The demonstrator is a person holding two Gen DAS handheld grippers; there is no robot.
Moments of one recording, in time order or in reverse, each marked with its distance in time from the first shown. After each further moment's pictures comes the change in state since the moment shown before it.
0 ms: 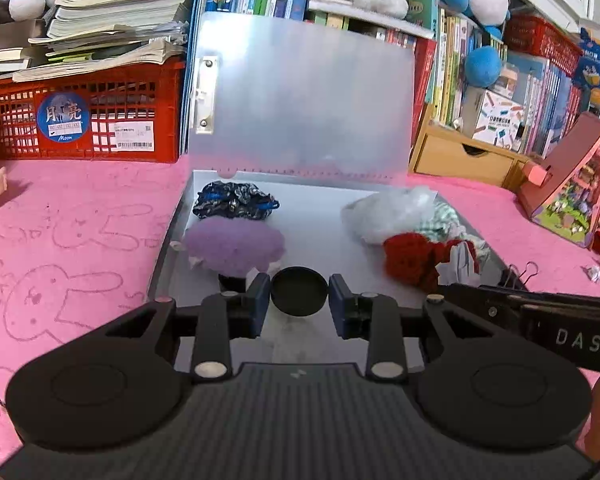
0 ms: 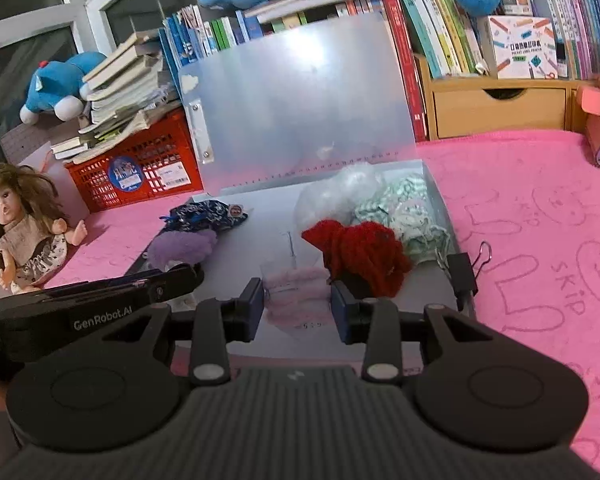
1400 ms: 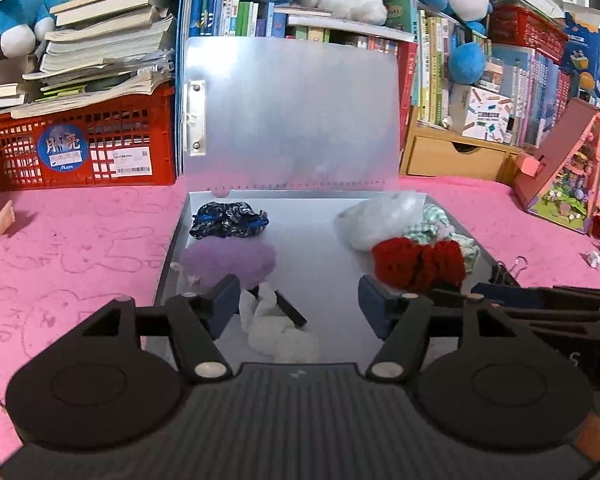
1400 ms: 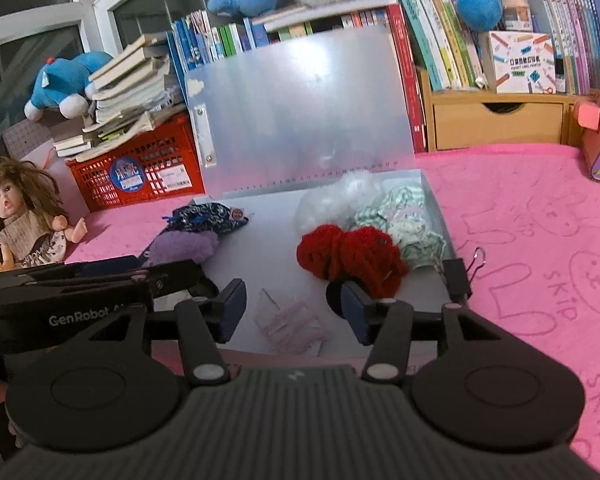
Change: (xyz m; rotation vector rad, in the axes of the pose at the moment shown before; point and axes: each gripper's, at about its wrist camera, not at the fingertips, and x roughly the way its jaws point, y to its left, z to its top) left arm -0.021 -0.016 0.005 0.074 -0.027 0.013; right arm -0.014 0.004 -0.003 -0.032 -0.042 -0.008
